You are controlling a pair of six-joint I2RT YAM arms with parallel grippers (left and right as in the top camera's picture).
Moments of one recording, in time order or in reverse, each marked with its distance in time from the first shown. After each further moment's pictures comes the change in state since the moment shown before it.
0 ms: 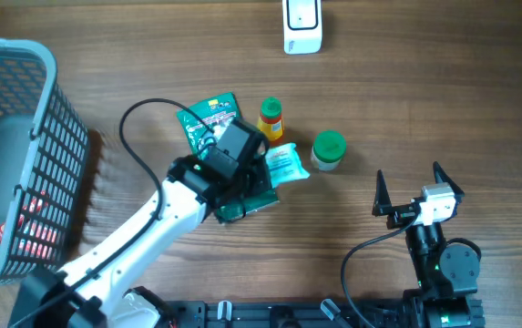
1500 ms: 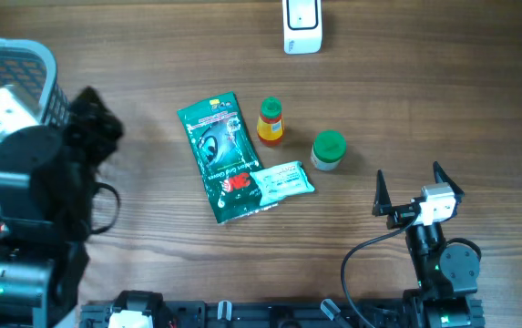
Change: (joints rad) left arm 0.524 -0.514 0.401 -0.246 -0.485 0.140; right arm 0.000 0.000 0.000 0.000 0.000 0.000
